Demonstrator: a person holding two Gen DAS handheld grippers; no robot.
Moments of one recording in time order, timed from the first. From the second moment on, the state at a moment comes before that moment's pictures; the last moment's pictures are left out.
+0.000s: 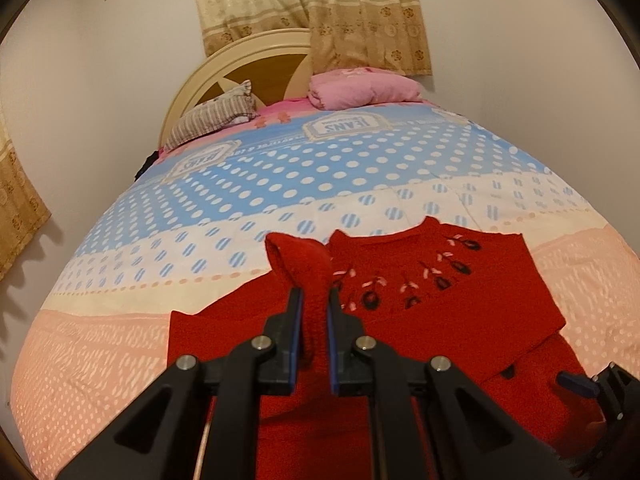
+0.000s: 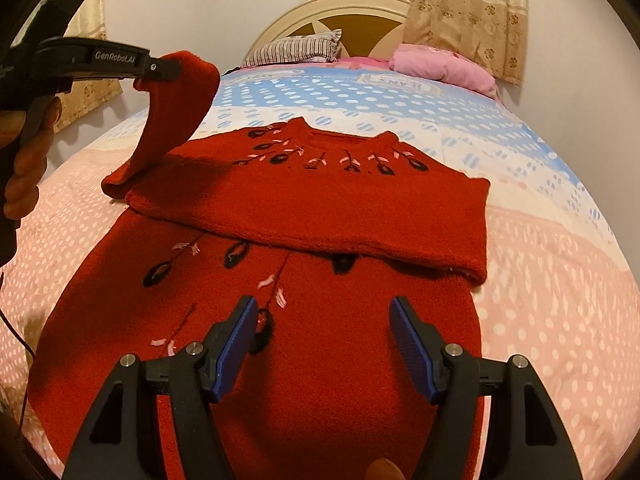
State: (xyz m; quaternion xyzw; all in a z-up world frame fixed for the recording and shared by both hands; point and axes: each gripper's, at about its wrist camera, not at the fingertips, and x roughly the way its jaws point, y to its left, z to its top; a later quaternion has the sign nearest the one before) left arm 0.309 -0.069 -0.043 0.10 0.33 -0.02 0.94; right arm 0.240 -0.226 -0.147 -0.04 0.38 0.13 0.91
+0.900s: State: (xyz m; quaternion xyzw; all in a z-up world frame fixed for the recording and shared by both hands) left arm 0.326 -0.190 -0.088 0.15 0.34 -0.09 0.92; right arm 0.237 -0.264 -0.168 0.06 0.40 0.14 0.90
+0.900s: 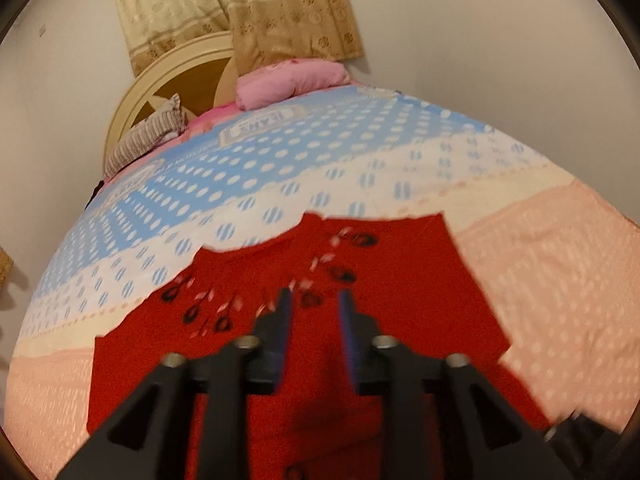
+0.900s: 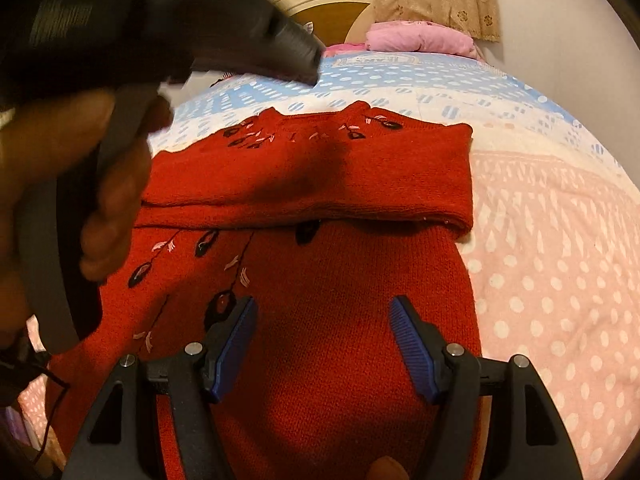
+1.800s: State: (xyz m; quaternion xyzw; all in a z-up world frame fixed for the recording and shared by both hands) left arm 0.303 0.058 -0.156 -0.02 0.41 0.08 0.91; right arm 0.345 -0.238 -0.133 0.10 0.47 0.13 0.87
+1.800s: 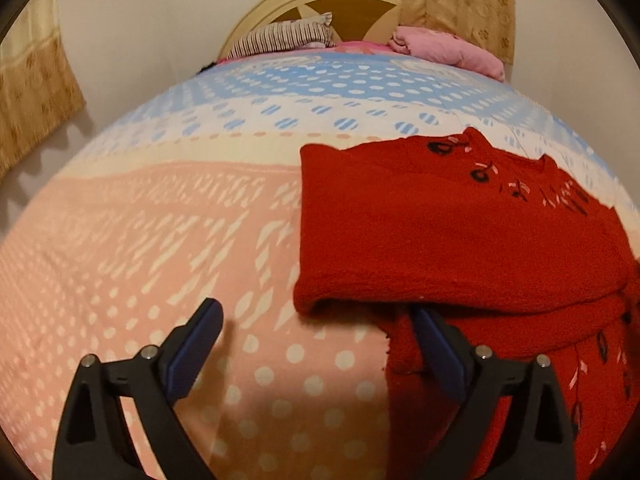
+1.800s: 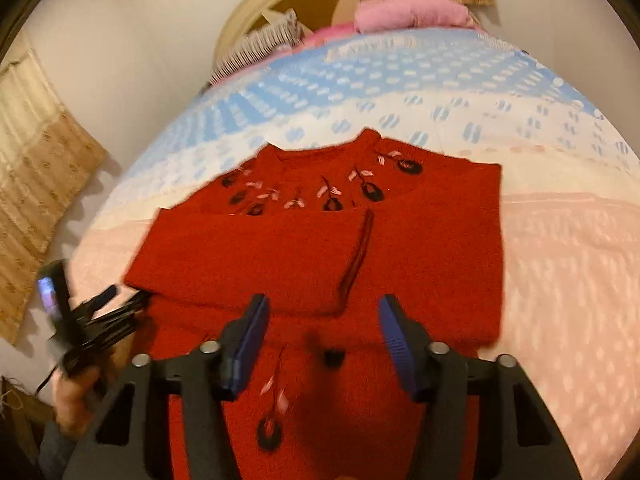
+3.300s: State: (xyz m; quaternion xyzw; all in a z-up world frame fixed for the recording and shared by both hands) left arm 0.281 0.073 -0.116 -0.06 0.35 0.09 0.93; right arm 0.315 -0.295 -0.104 0.05 0.40 0.10 0.91
